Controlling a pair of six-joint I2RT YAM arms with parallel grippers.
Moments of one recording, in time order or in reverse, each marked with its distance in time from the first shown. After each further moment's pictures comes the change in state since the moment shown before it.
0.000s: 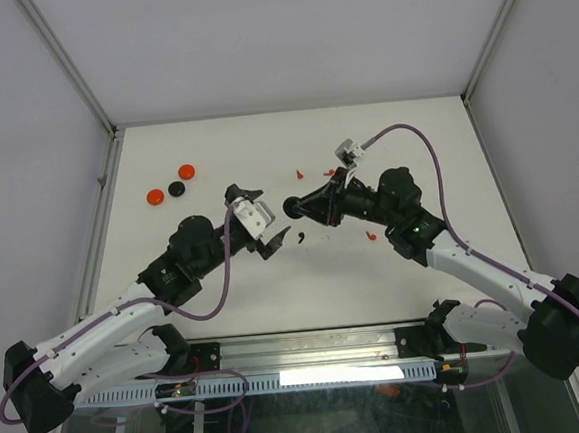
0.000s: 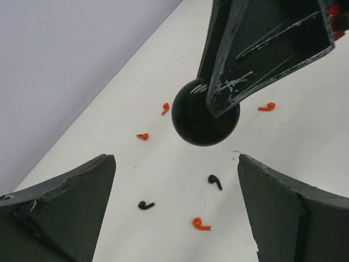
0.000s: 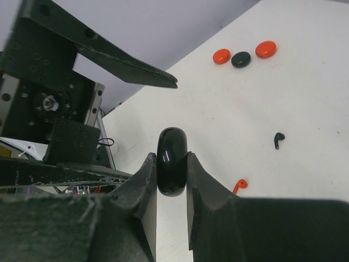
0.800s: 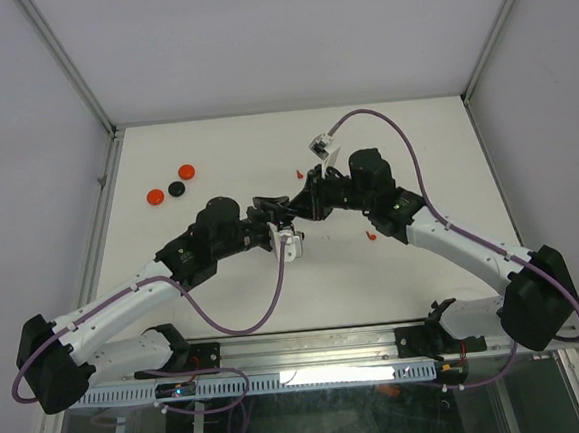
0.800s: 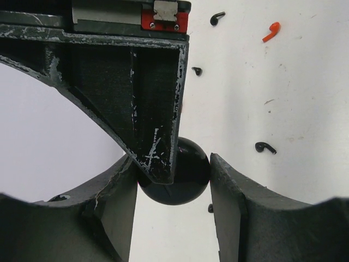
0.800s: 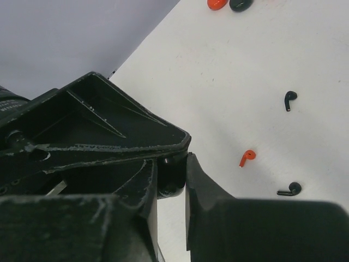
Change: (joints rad) left arm 0.013 0.176 0.100 -0.144 0.192 0.572; right arm 0.014 0.178 0.198 -0.259 -0.023 0.007
